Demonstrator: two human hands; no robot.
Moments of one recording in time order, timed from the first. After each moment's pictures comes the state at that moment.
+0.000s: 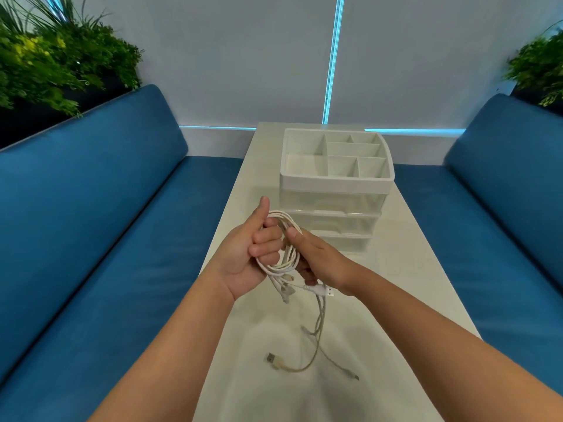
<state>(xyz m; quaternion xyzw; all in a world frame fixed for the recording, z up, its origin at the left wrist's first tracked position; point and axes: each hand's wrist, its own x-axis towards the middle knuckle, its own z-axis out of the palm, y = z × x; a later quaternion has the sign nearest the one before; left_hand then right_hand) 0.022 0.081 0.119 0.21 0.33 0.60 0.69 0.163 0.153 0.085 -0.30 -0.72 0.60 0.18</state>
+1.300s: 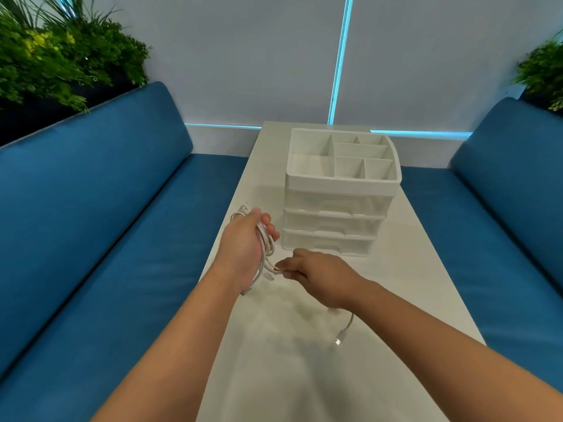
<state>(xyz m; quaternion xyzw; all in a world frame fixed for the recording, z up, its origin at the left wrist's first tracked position) 0.019 0.091 0.109 0.22 0.52 0.67 0.48 0.164 0.146 0.072 -0.29 -0.94 0.16 0.03</state>
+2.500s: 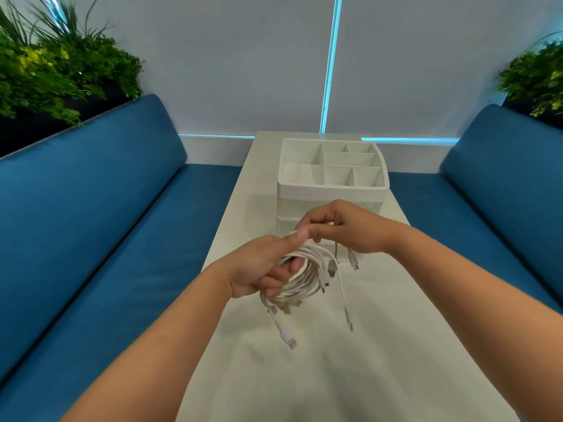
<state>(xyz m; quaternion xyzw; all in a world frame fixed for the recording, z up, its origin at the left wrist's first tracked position) 0.029 0.080 0.135 0.50 0.52 0.32 0.61 0.197 0.186 0.163 -0.23 -0.89 0.37 0.11</state>
